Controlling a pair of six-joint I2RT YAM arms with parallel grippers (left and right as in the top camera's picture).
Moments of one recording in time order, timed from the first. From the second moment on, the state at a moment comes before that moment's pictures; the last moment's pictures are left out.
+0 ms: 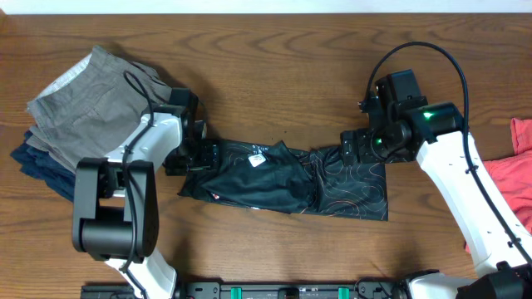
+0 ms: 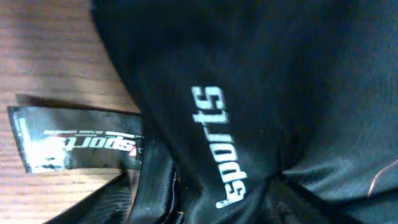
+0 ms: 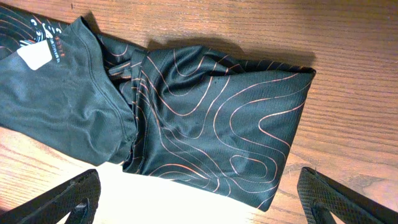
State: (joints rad) left arm -0.10 1.86 1.10 -0.87 0.12 -0.13; right arm 0.25 1.48 1.25 -1.11 -0.13 0.18
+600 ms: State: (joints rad) left arm -0.06 1.91 1.23 -1.08 0.13 -0.16; right arm 0.16 1.48 1.25 -1.12 0.02 0.23
